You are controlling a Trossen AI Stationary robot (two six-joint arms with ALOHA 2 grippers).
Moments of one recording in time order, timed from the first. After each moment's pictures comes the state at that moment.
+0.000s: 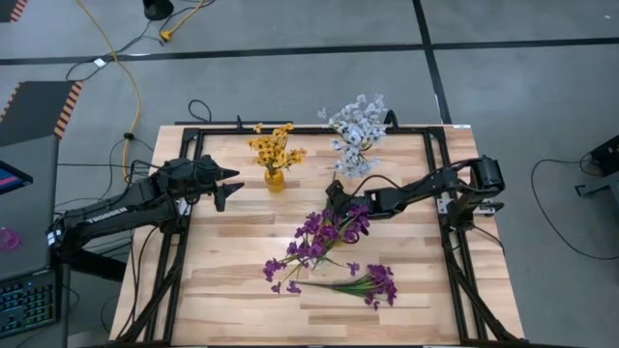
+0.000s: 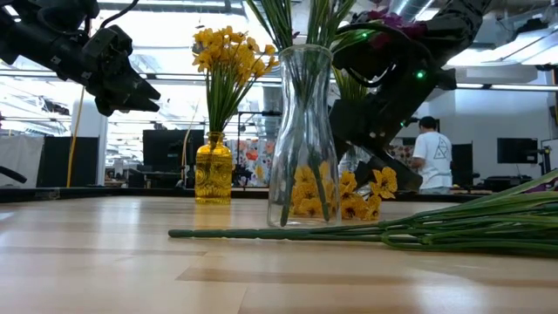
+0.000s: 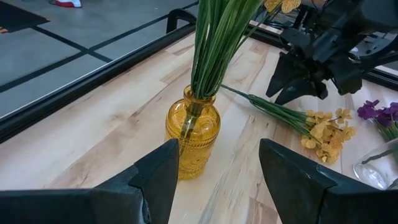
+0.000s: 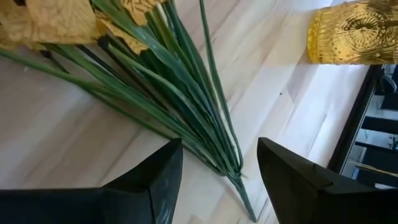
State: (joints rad) left arm 0.46 0.40 0.32 -0.28 0.07 -0.18; right arm 0.02 1.72 0.84 -0.01 0.39 -0.94
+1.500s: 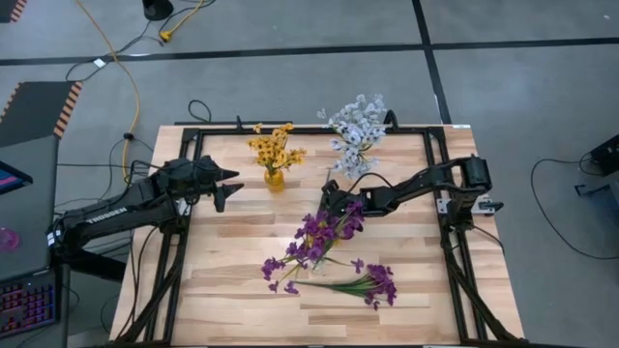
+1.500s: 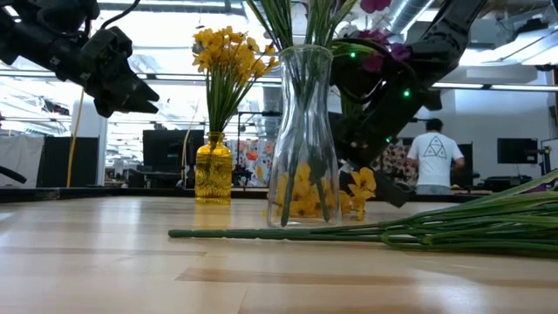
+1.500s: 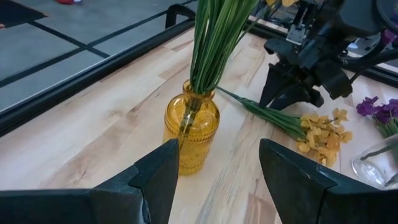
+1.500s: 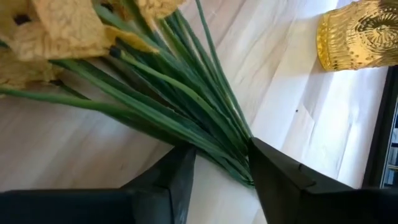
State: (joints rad) left arm 0.46 0.40 0.32 -0.30 0.08 -0.19; right arm -0.02 1.85 0.85 0.10 0.28 -0.86
